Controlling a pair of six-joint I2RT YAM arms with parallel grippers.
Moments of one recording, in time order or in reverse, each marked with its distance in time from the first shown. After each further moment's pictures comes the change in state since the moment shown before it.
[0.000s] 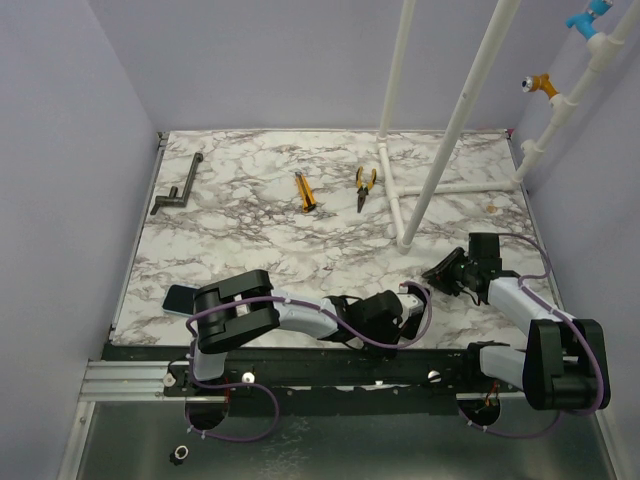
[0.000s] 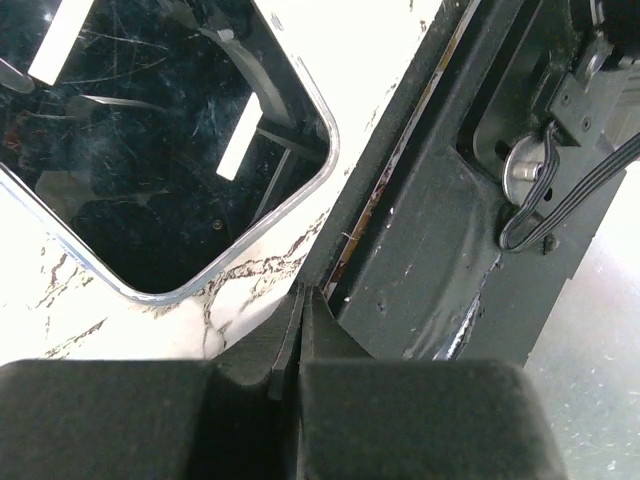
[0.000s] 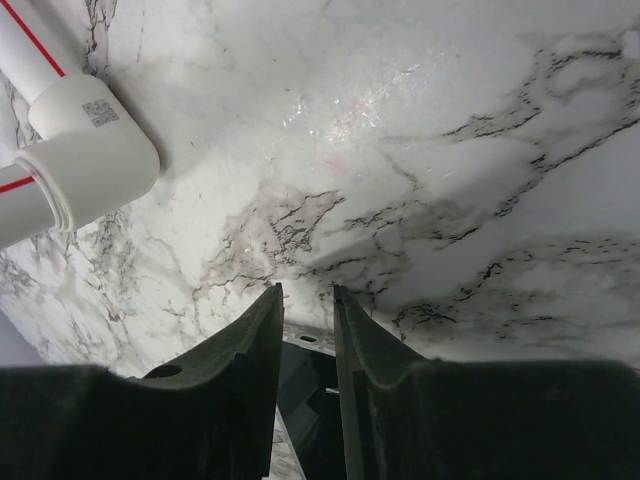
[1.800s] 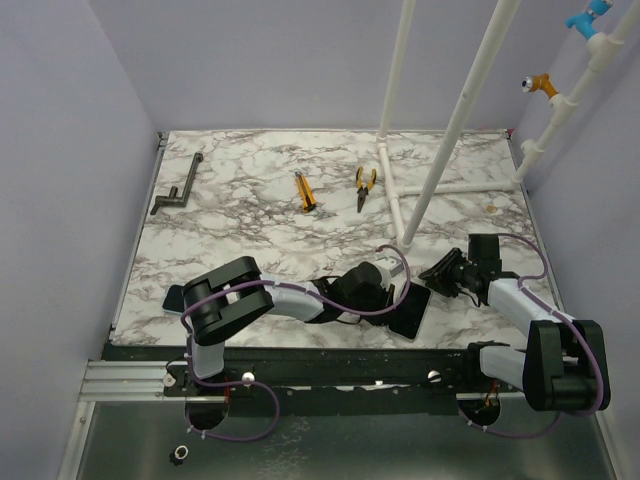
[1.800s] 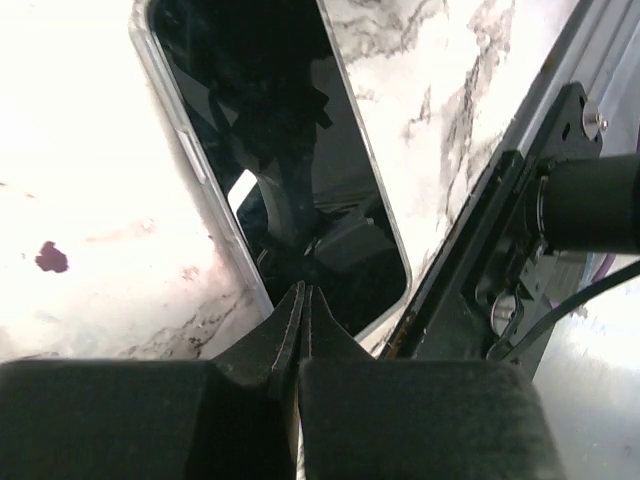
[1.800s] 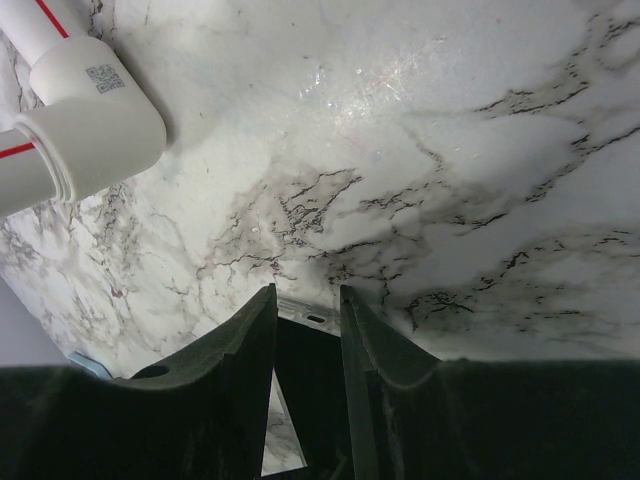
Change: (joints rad) left arm 0.161 -0.031 -0.087 0.272 0.010 -0.138; right arm 0.000 -0.006 -0.014 0.008 -0.060 -0.023
